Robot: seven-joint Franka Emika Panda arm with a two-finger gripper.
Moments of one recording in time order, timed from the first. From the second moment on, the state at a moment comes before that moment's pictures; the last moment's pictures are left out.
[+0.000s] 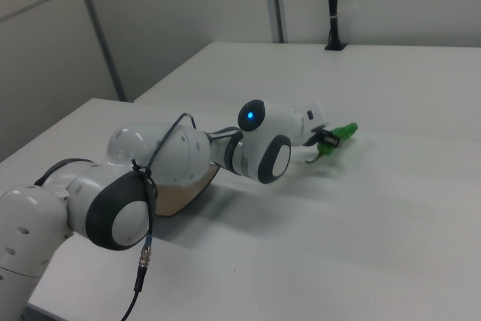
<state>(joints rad) -0.07 1.00 -0.06 -1.17 0.02 3.08 0.10</state>
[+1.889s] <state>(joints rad) 0.07 0.11 0.08 -1.79 0.04 2.10 -0.03</state>
